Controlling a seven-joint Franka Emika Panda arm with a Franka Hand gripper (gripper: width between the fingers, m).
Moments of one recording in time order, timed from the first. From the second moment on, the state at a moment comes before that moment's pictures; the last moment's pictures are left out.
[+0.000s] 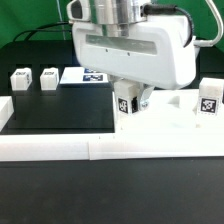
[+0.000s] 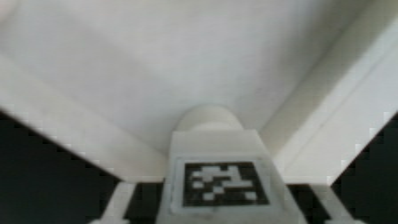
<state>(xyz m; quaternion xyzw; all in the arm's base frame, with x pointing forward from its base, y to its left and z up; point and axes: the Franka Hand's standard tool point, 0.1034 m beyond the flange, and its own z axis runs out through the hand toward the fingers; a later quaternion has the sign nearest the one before) 0.622 0.010 0.056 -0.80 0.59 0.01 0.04</state>
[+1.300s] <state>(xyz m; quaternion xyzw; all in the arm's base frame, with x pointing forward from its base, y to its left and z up) 0.622 0.004 0.058 -0.91 0.40 -0.01 0.06</state>
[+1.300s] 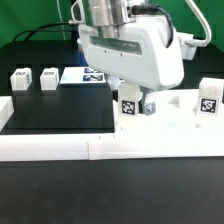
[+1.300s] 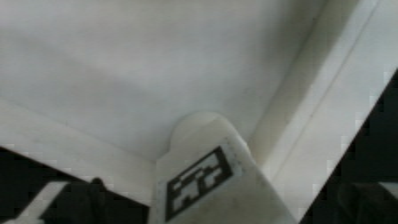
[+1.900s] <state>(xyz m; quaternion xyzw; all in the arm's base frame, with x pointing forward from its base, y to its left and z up) 0.624 0.000 0.059 -0.94 0.32 -0.02 0.06</state>
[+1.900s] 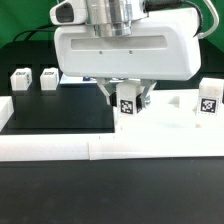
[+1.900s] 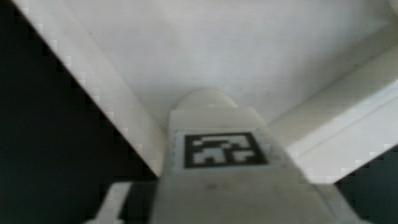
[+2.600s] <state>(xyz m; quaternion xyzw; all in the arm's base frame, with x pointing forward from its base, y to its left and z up) 0.621 -0.004 0.058 -0.75 0.66 0.03 0.08</state>
